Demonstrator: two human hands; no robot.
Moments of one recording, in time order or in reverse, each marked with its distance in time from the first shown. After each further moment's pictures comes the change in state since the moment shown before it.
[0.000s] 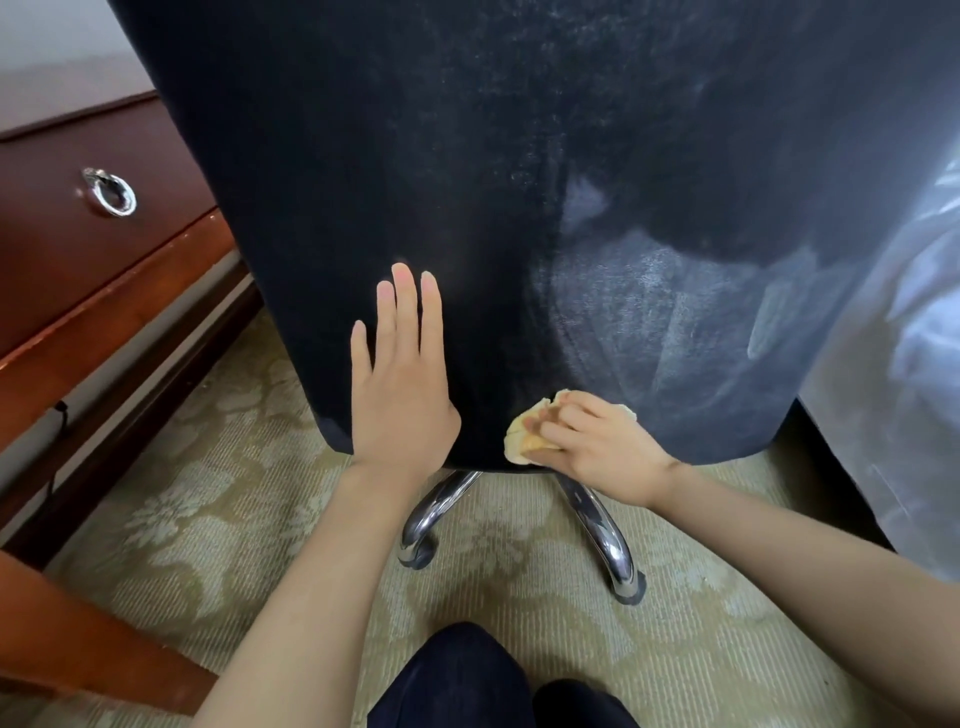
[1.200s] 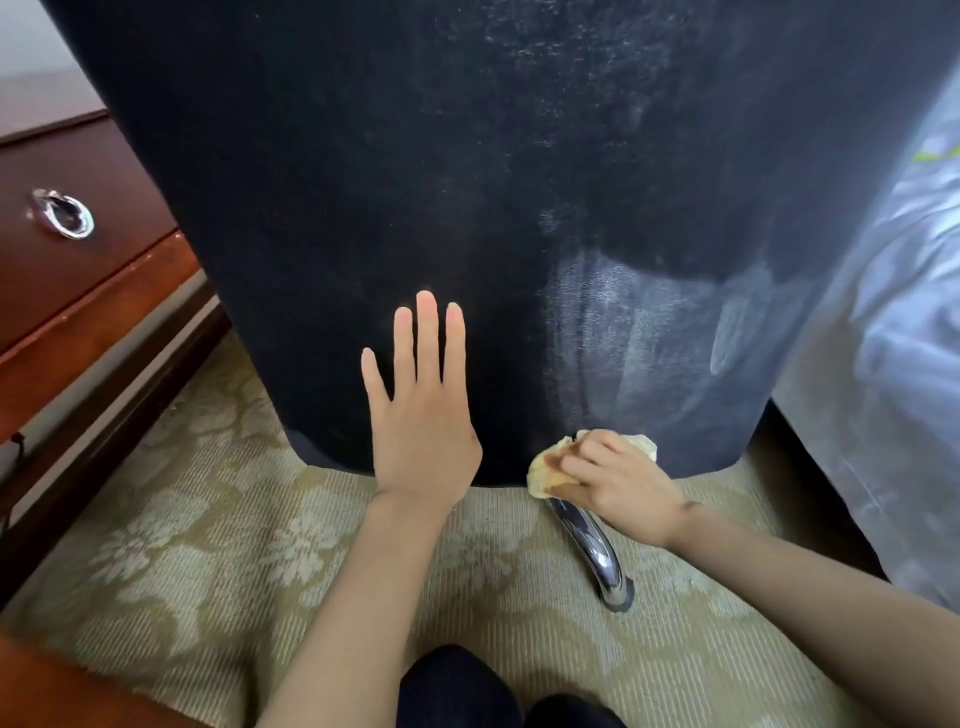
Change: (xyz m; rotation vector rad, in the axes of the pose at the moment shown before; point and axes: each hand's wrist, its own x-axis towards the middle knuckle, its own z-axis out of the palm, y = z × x) left_hand -0.003 0.023 0.021 0.027 0.004 0.045; right_hand -0.041 -0.020 0.008 0.195 -0.053 0.148
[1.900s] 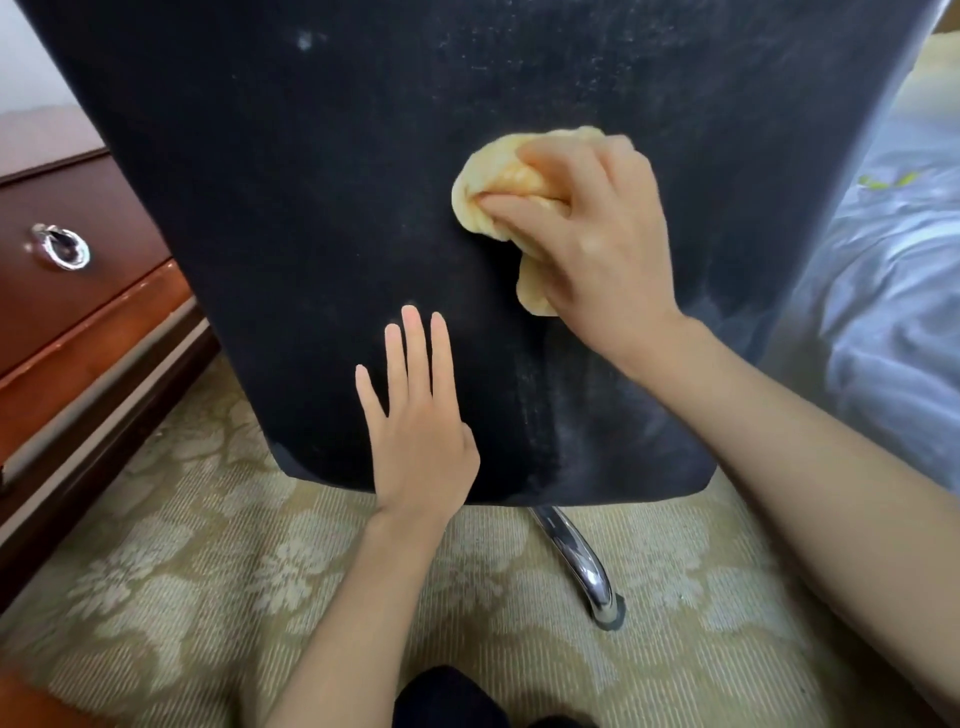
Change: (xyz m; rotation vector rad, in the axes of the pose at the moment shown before) left_hand 0.002 0.013 -0.014 -0.080 0.047 -0.036; right_hand 0.140 0.099 -0.148 -0.119 0.671 0.390
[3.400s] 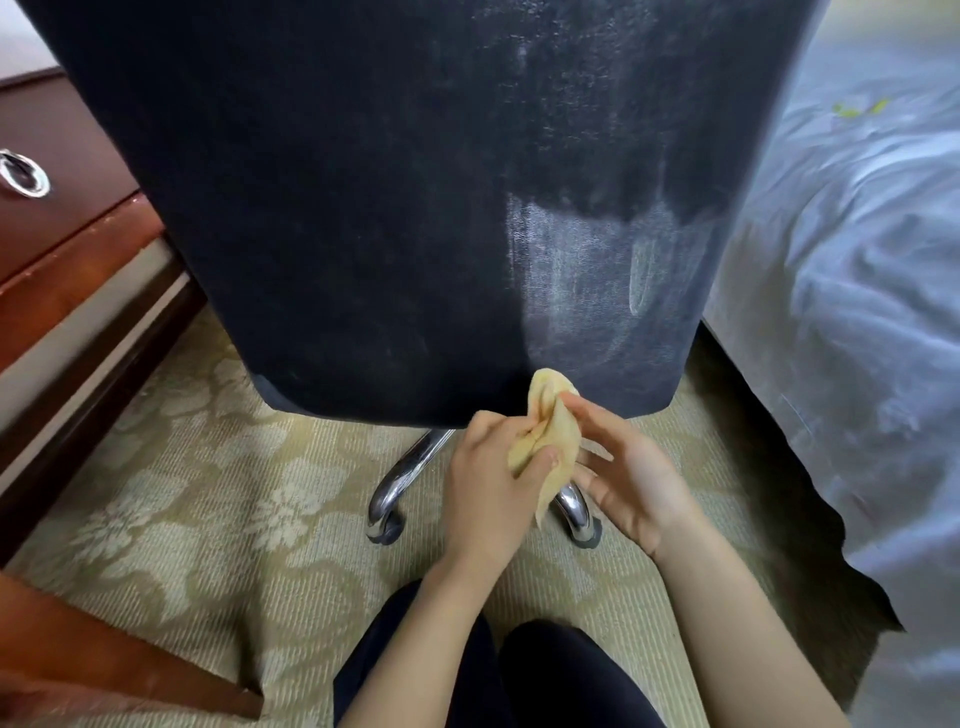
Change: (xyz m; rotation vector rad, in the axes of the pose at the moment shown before) left_hand -0.104 0.053 0.015 -0.905 -0.249 -0.136; right_hand -0.171 -0.089 -0.091 1.489 -0.202 2.128
